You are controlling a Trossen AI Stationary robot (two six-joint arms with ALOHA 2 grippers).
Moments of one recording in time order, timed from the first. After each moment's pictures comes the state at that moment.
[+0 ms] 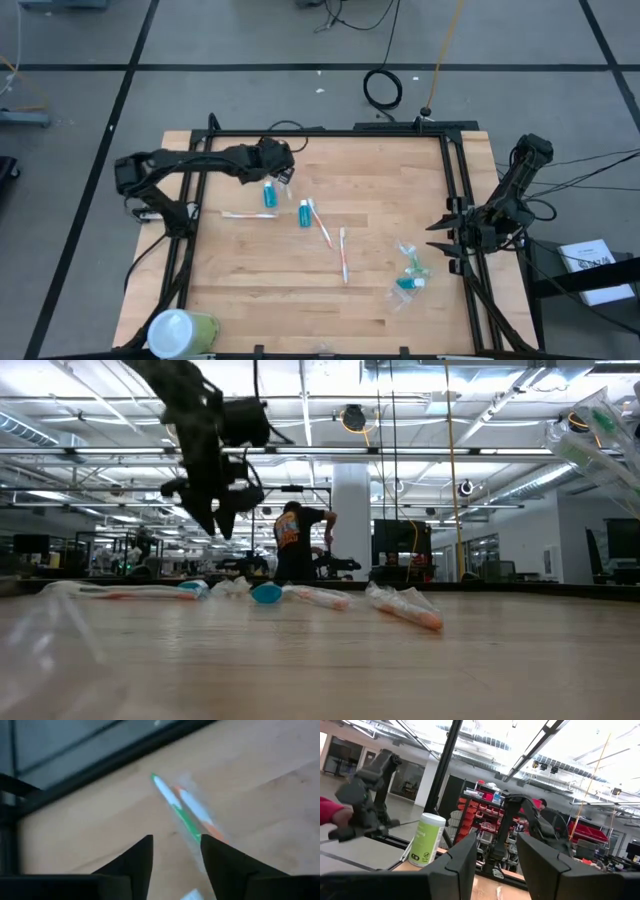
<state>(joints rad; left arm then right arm) 0.38 1.59 1.03 -0.62 -0.54 -0.63 0.96 0.48 0.21 0.74 0.78 -0.64</state>
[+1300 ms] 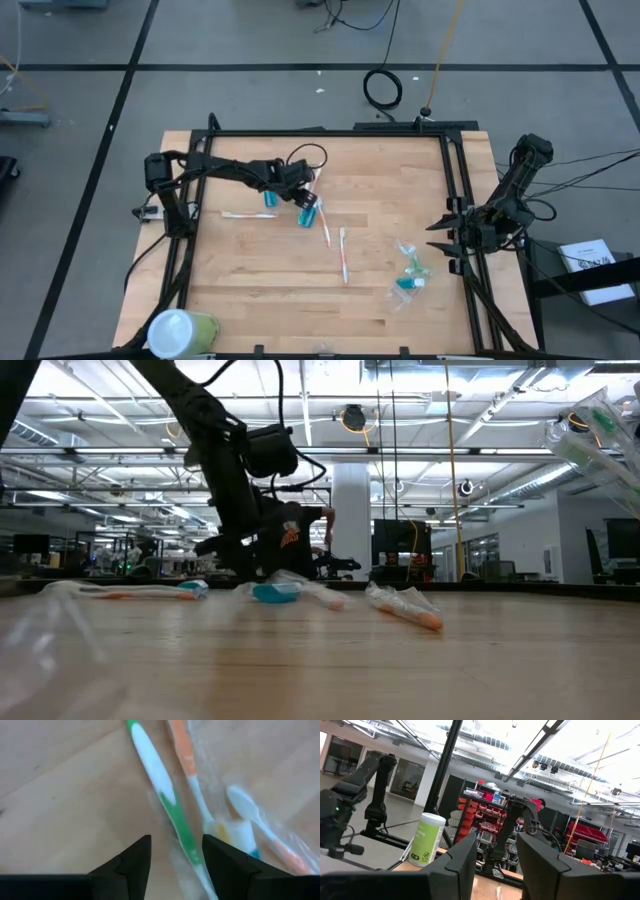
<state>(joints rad) 0.28 1.79 1.03 -0.37 -0.01 -0.69 0.96 0.48 0.21 0.74 0.78 -0.64</state>
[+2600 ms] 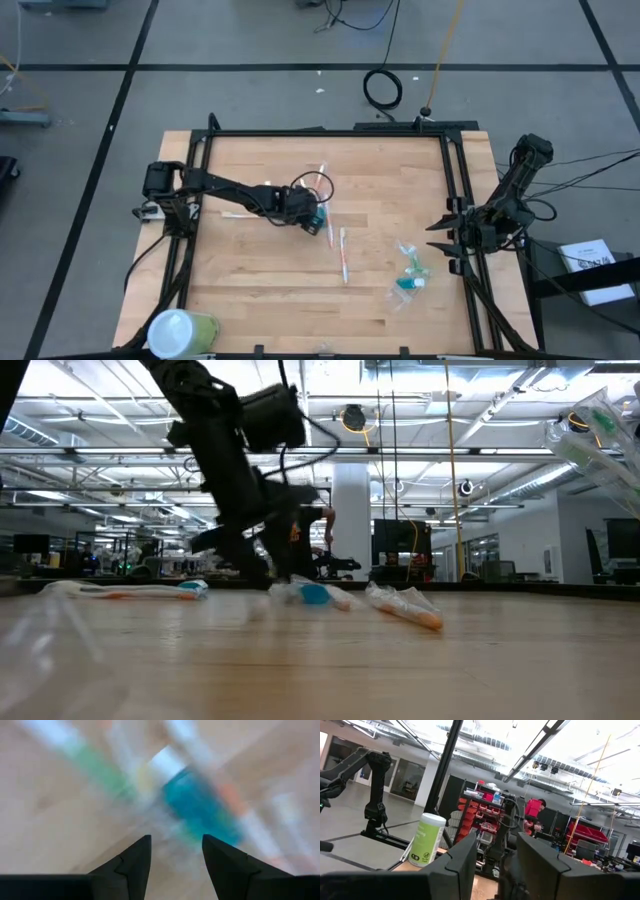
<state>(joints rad) 0.04 1.80 1.03 -0.26 -0.13 -0.91 0.96 0.48 0.21 0.74 0.78 -0.64</state>
